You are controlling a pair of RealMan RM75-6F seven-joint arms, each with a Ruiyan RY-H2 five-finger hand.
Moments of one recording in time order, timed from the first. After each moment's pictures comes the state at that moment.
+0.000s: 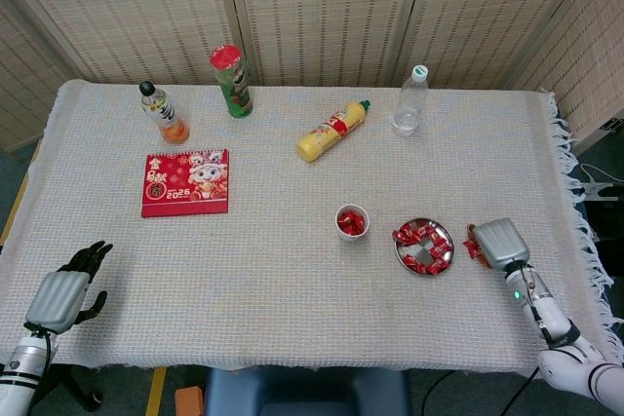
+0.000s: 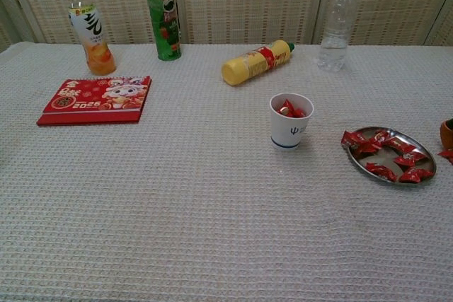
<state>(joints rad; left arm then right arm) -0.24 -1.17 0.00 -1.55 1.40 1.22 0.12 0.50 -1.45 0.00 -1.02 -1.32 0.86 -0.22</state>
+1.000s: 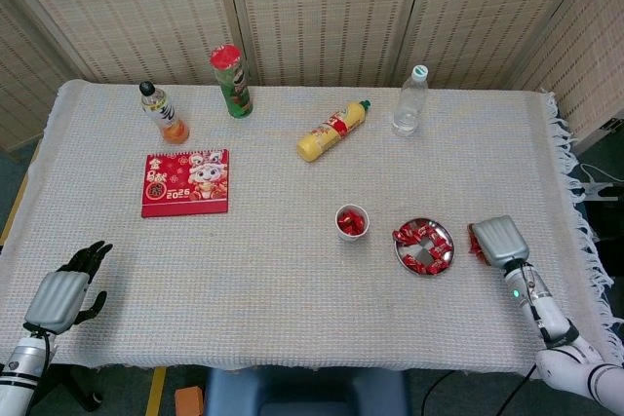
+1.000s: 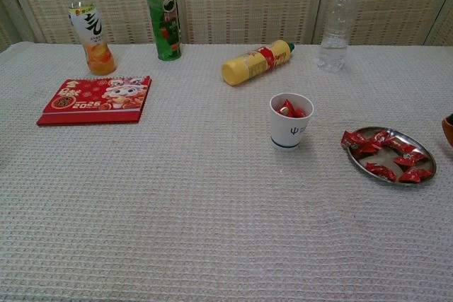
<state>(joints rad) -0.24 -1.17 0.00 -1.55 1.40 1.22 0.12 0.50 -1.43 0.03 -1.06 -1.32 0.89 -0.21</state>
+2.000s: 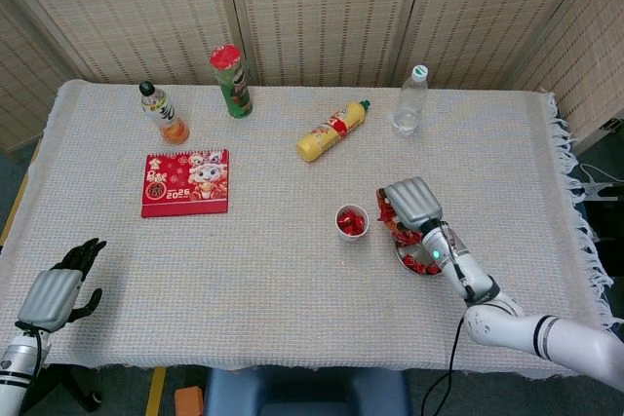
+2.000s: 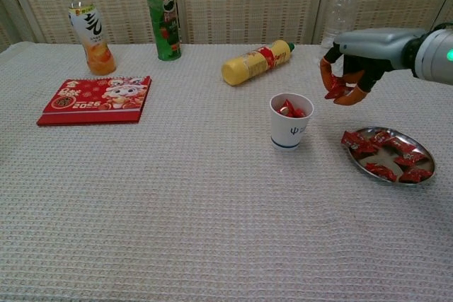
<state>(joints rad) -0.23 -1.15 0.00 -1.55 1.41 1.23 0.05 0.80 -1.41 0.24 -1.48 -0.97 0.76 -0.44</state>
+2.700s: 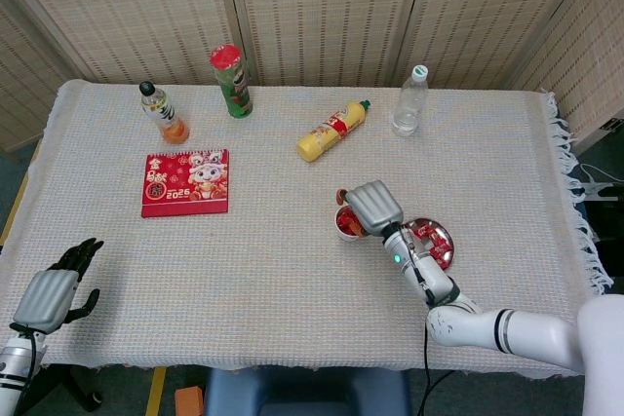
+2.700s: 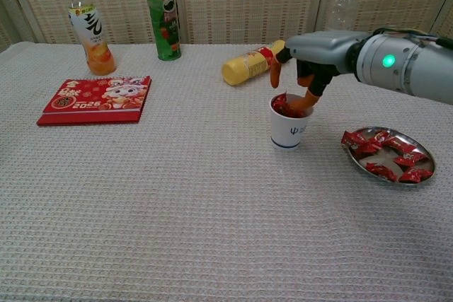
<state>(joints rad) -0.23 -1.14 0.00 -1.55 1.43 1.24 0.03 0.92 -1.49 0.20 -1.51 -0.84 0.85 -0.57</state>
